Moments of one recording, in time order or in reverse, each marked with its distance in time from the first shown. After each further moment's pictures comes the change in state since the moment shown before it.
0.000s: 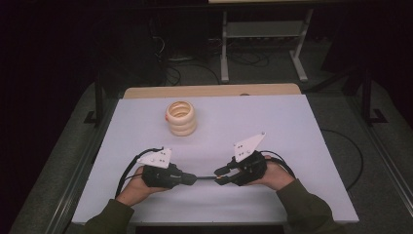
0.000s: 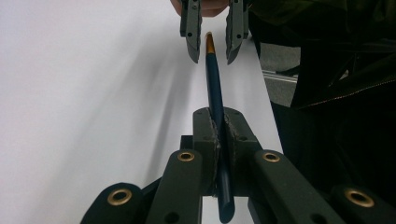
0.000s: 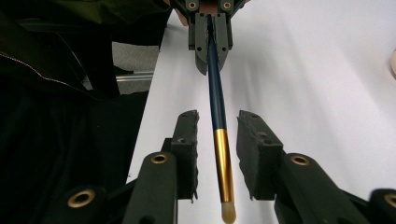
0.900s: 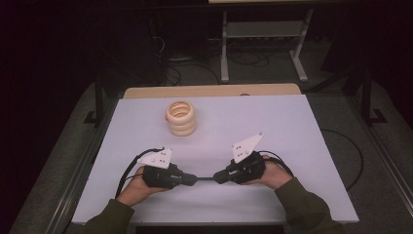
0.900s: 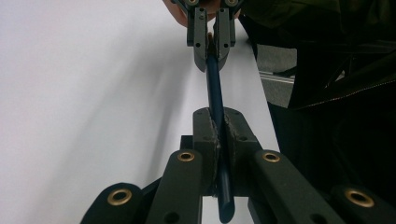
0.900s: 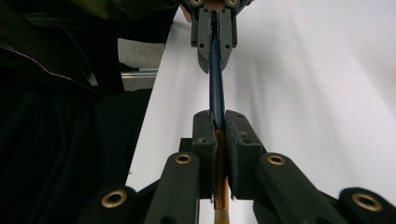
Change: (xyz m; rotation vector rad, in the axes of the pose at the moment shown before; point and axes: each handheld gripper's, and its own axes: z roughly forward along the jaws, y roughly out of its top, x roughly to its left) left arm 0.000 0.000 0.001 -0.009 -0.011 0.002; right arm -0.003 -0.001 0.004 0.004 0.023 -0.026
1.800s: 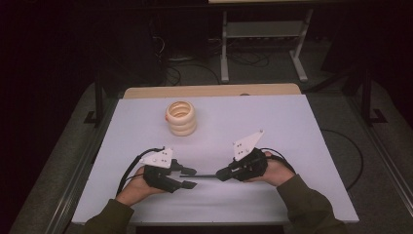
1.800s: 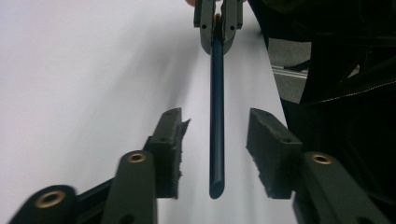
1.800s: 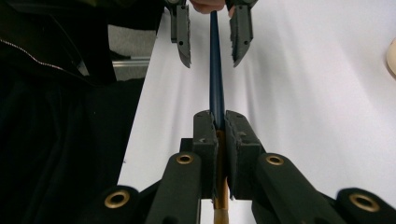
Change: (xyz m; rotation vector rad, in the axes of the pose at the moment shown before) left arm 0.001 0.001 0.002 0.030 0.044 -0.004; right arm -0.002 0.006 -0.009 0.061 -0.038 -0.022
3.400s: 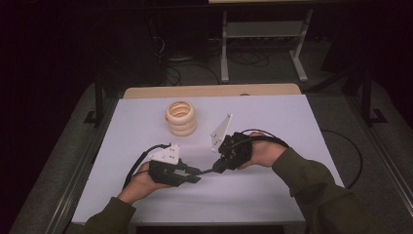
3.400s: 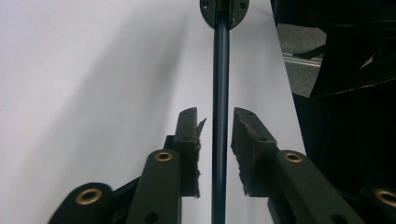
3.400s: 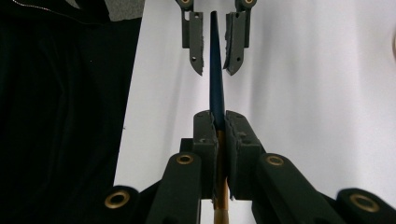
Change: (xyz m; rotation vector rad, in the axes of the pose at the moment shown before) left arm 0.003 0.016 0.009 0.054 0.021 -0.008; right arm -0.010 0.073 0.002 0.381 0.021 -0.045
